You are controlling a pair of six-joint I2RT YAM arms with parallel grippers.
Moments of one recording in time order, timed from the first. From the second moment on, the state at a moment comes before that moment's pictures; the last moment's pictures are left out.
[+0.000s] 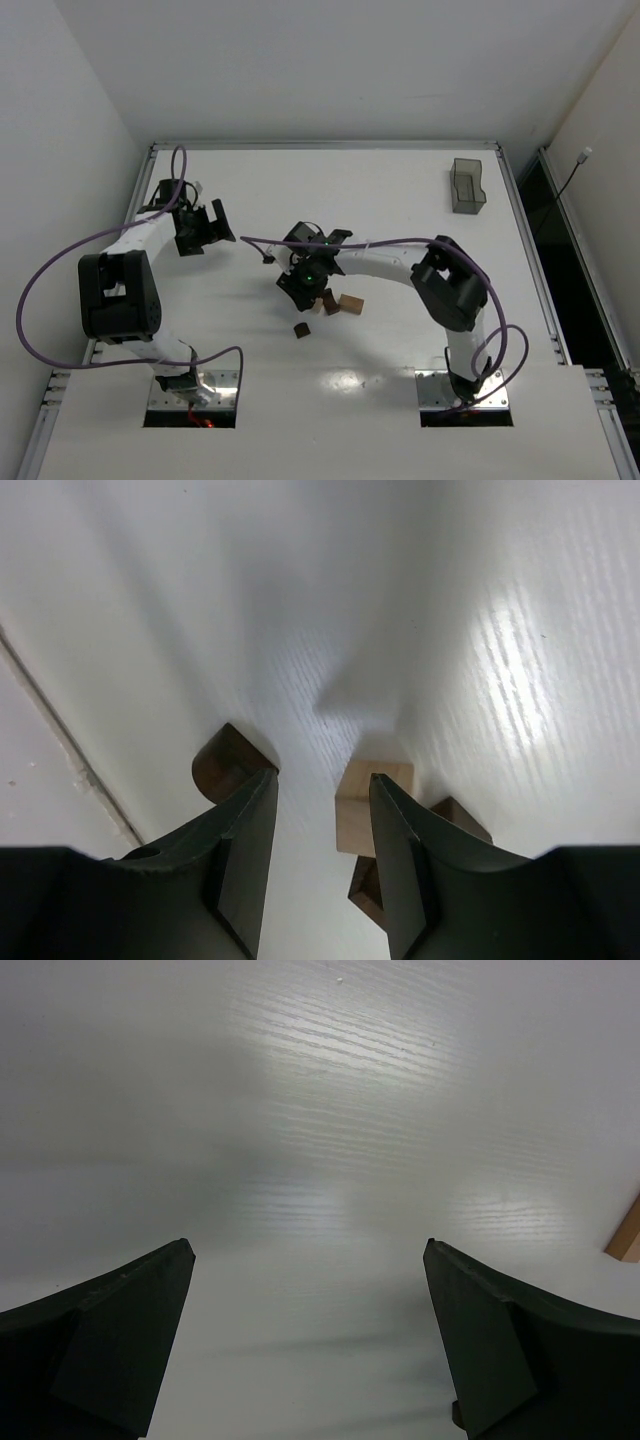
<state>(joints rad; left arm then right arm) 0.12 1.59 1.04 -0.50 0.24 -0.26 0.92 1.98 1.34 -0.53 -0.31 -0.11</state>
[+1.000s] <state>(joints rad) 0.12 1.59 1.02 -0.50 0.24 -0.27 0.94 1.90 1.25 -0.50 -0.12 -0.14</state>
